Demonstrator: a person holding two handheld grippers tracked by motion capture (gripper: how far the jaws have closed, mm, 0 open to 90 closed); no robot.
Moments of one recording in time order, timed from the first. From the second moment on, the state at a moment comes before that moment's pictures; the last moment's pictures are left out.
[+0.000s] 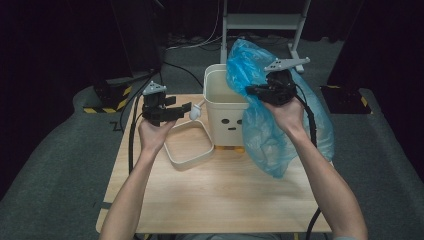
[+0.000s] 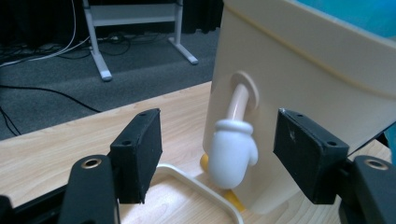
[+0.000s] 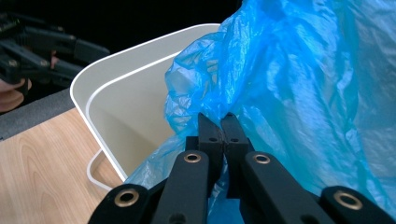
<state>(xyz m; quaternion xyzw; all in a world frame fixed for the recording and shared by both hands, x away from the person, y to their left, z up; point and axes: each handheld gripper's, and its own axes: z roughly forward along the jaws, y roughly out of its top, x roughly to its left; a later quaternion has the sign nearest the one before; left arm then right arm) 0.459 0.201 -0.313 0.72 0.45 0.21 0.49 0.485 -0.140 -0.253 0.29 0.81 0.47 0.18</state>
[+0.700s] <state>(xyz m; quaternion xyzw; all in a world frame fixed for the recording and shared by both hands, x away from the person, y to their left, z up) 0.471 0.171 -0.272 0.73 0.42 0.21 0.51 0.491 -0.128 -0.260 0.29 0.84 0.44 0.16</state>
